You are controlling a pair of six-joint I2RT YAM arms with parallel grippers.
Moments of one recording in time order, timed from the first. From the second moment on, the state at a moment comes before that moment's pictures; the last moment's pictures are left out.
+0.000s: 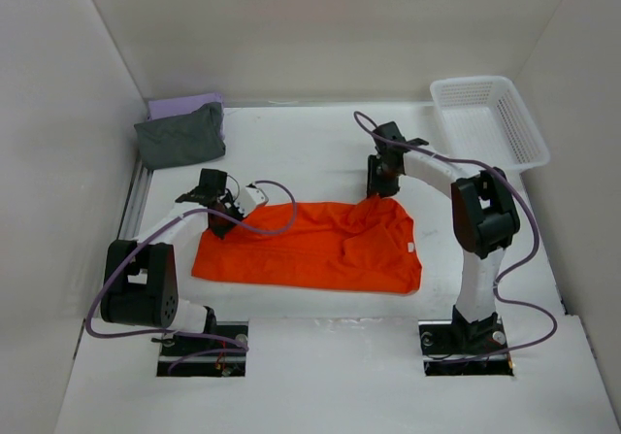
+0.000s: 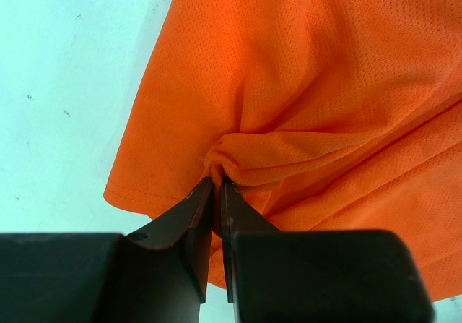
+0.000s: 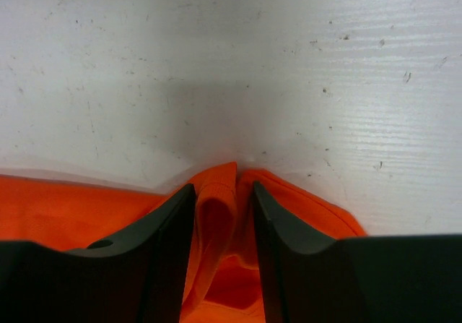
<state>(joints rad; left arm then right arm) -0.12 1.43 0.75 -0.46 0.11 0.80 0.38 1.99 1.45 -0.63 -0.01 0.46</state>
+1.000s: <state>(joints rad) -0.12 1.43 0.75 -0.46 0.11 0.80 0.43 1.99 1.54 -0.72 0.12 0.37</state>
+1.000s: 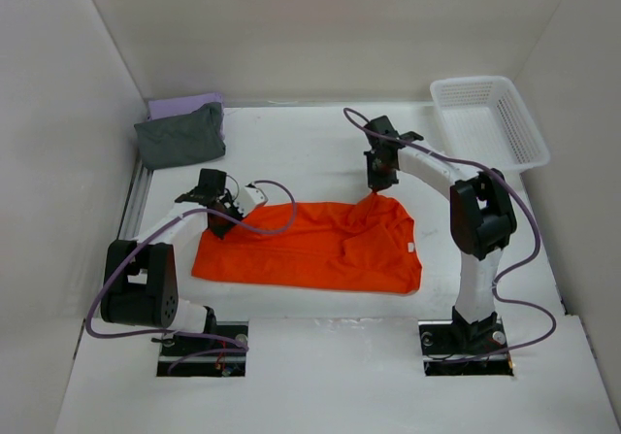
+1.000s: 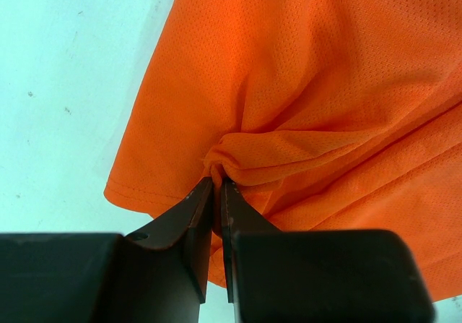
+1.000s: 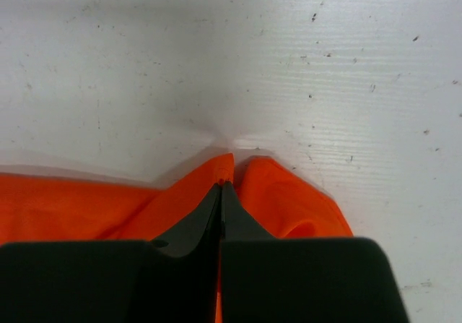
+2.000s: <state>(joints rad) 0.03 1.47 0.83 -0.28 0.10 0.91 0.45 1.44 0.98 -0.57 0.05 0.63</state>
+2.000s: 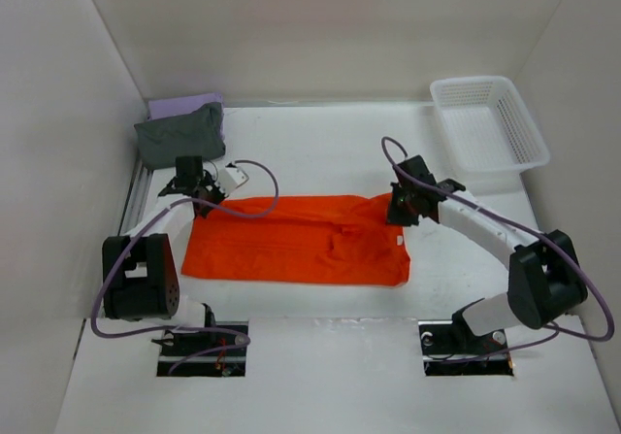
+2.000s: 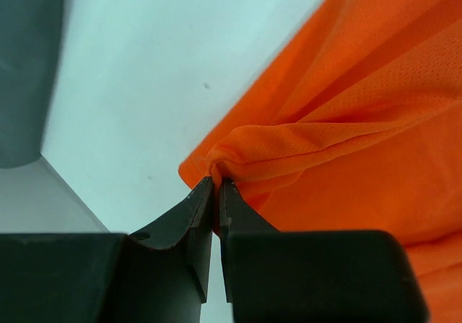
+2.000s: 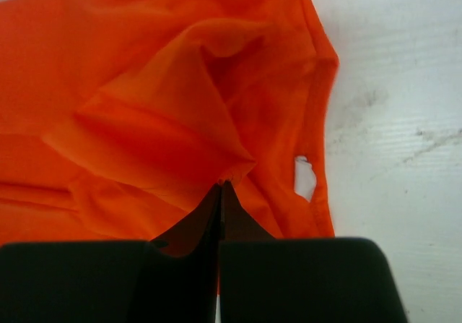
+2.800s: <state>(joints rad) 0.07 1.46 0.80 -0.48 0.07 1.10 0.45 1.44 0.86 -0.47 -0.04 0.73</state>
